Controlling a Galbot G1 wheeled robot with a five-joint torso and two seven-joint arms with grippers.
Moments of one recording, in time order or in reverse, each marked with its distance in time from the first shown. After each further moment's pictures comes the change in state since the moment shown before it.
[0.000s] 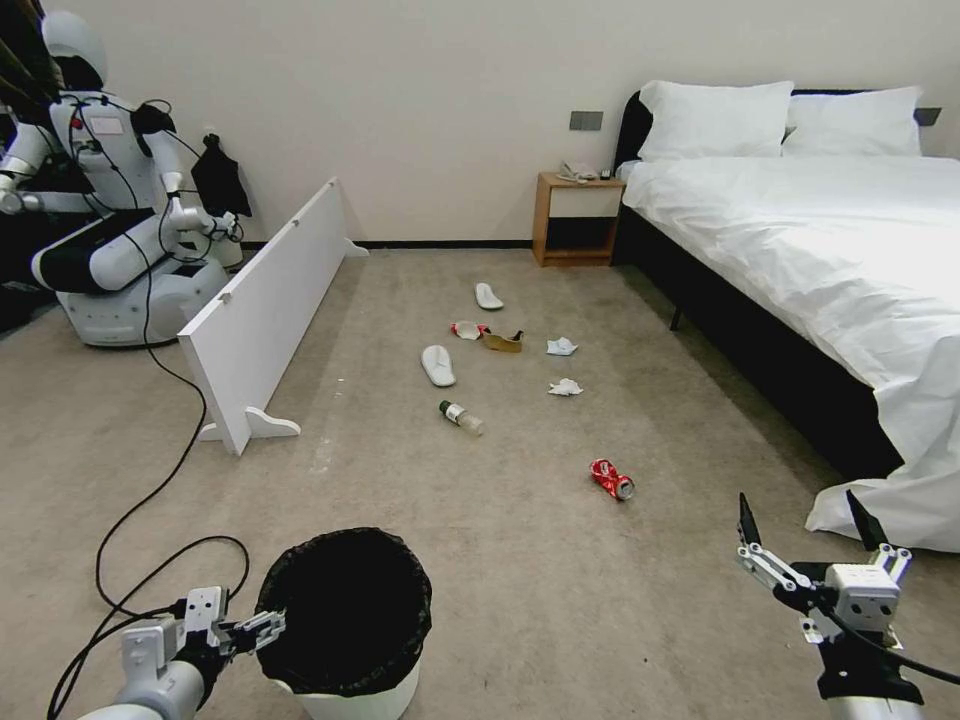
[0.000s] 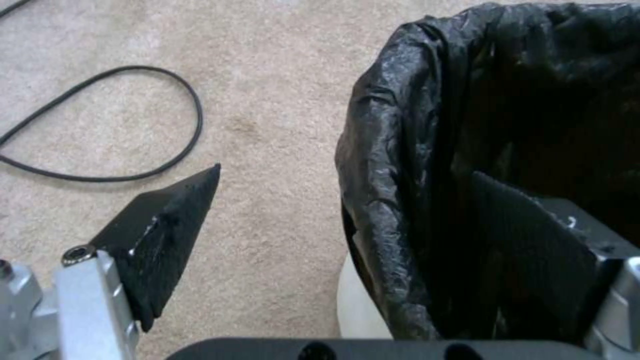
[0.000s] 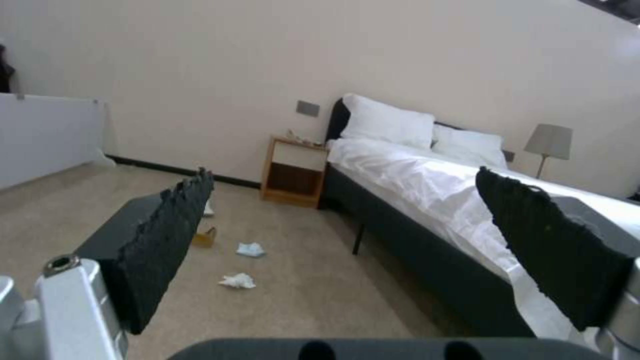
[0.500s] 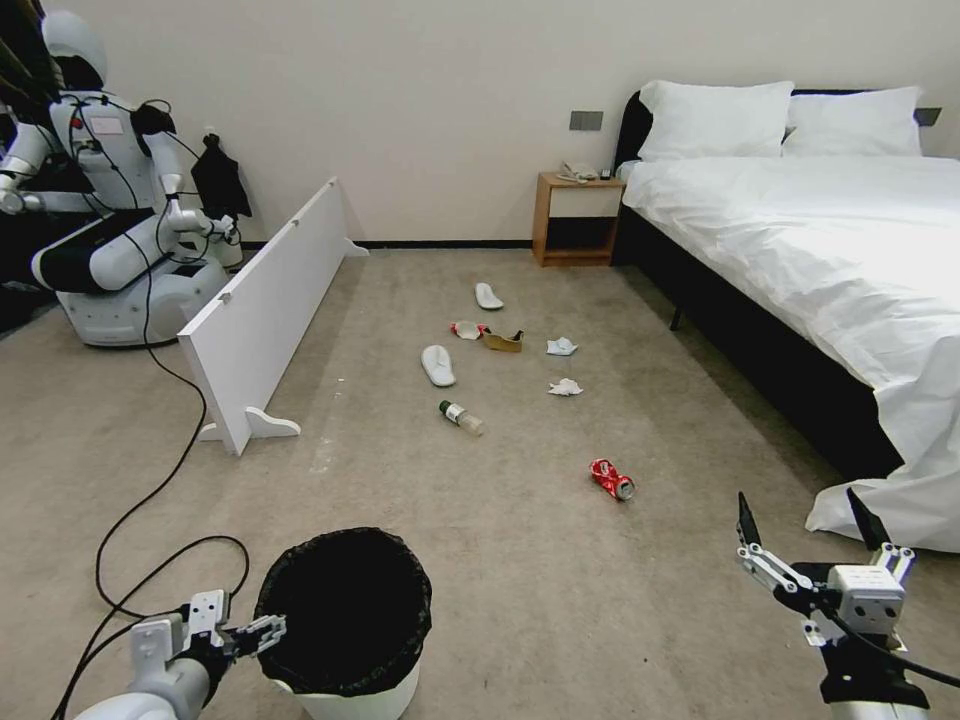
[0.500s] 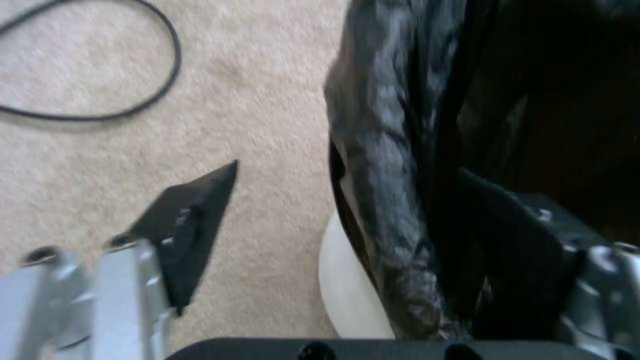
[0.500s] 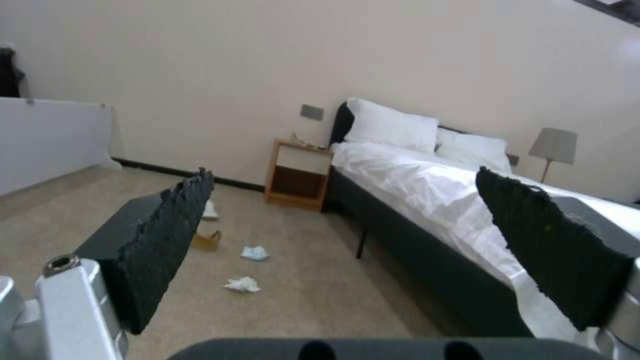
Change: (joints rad) left arm -0.041 0.008 0.039 0.043 -0.094 0.077 -0.070; right arm -0.021 0.001 -0.002 0.031 0.000 -0.003 -0.003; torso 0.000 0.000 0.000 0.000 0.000
